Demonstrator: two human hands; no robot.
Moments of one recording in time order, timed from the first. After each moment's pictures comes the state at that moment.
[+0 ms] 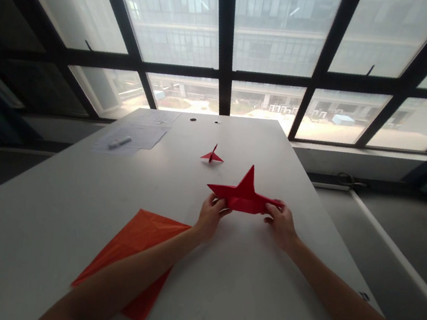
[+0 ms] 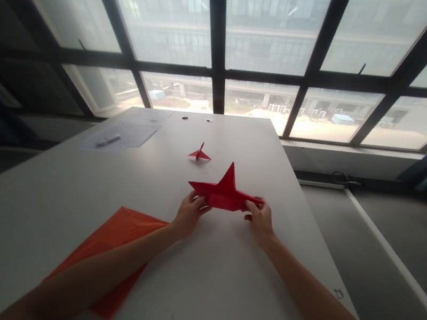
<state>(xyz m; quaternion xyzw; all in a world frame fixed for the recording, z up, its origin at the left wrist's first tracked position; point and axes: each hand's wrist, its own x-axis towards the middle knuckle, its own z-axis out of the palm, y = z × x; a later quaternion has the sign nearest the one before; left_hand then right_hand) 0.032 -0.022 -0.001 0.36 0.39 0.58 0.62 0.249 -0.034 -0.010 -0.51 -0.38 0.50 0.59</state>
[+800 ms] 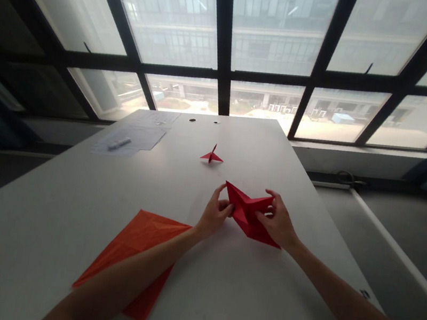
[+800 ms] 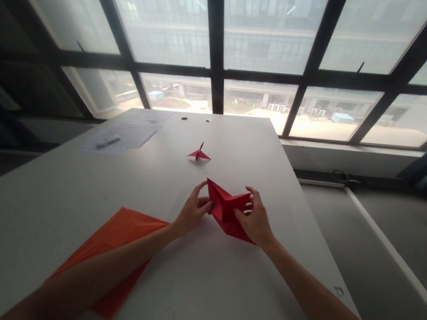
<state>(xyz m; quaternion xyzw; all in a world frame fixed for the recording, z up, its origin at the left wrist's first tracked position) 0.030 -0.022 0.003 0.54 0.37 0.50 0.56 0.241 -0.052 0.017 -0.50 -0.55 0.41 0.52</state>
